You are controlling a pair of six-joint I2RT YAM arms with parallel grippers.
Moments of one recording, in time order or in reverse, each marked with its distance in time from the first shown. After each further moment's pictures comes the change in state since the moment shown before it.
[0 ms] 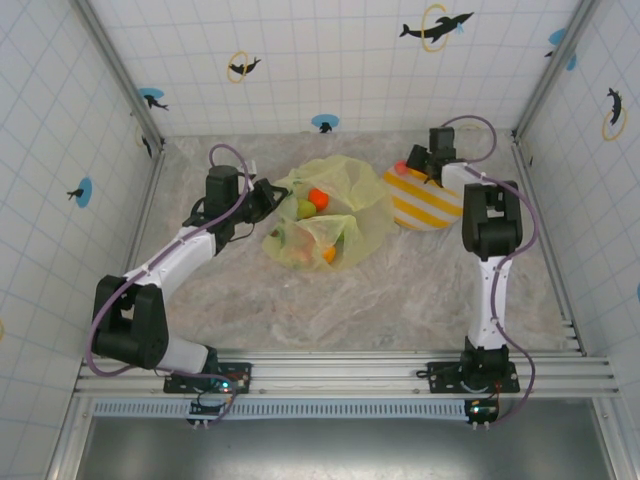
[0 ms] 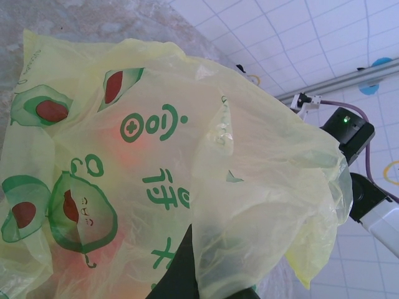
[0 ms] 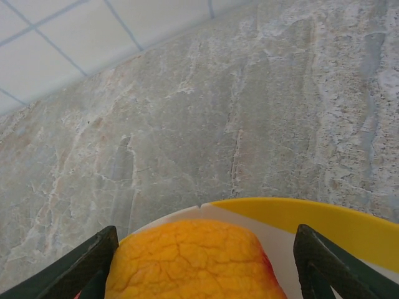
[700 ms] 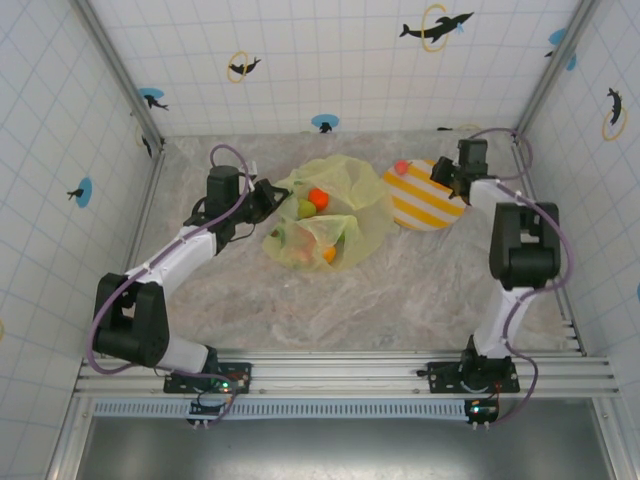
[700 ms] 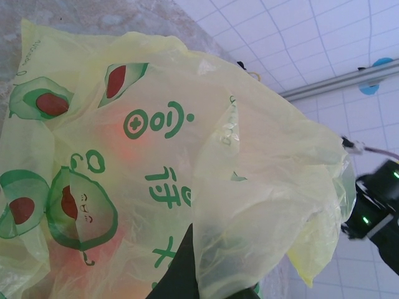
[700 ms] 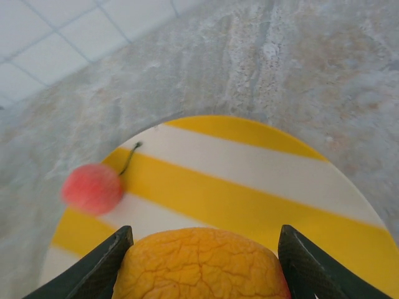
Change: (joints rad) left arm 0.000 0.011 0.000 0.003 0.011 -0.019; right arm -0.082 -0.451 -0.482 0.055 -0.105 -0.016
